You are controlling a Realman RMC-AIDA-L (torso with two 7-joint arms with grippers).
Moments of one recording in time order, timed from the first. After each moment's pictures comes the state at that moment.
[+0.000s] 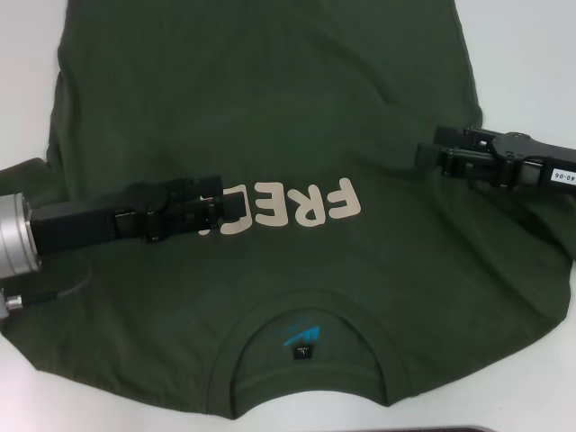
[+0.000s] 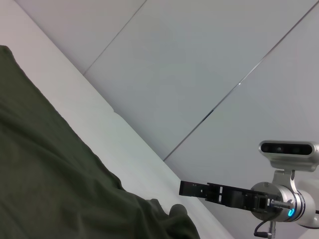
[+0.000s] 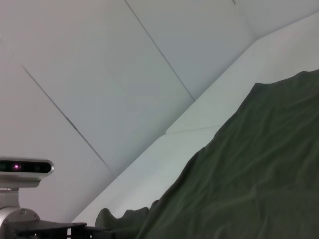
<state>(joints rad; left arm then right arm) -0.43 -2.05 -2.27 -0.49 -1.37 1.65 -1.67 0.43 2.05 -0.52 -0.52 -1.99 -1.62 1.57</state>
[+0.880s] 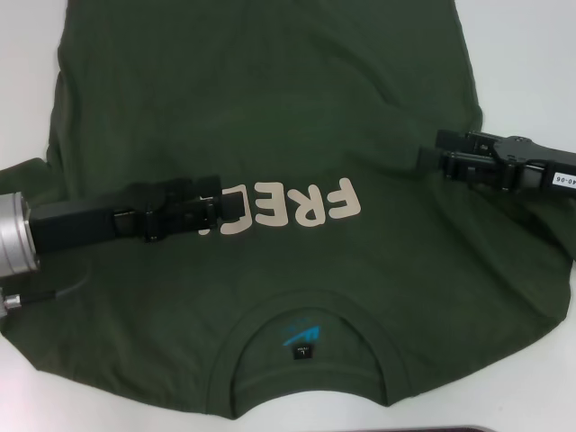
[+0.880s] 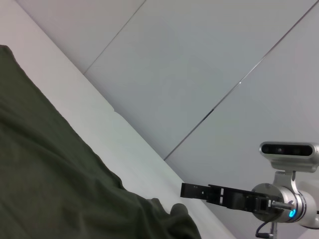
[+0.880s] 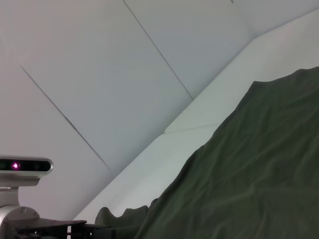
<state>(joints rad) -0.43 -2.05 -2.27 -0.49 -1.37 1.65 -1.67 0.43 2.05 -0.52 -0.52 -2.00 -1.62 1.57</state>
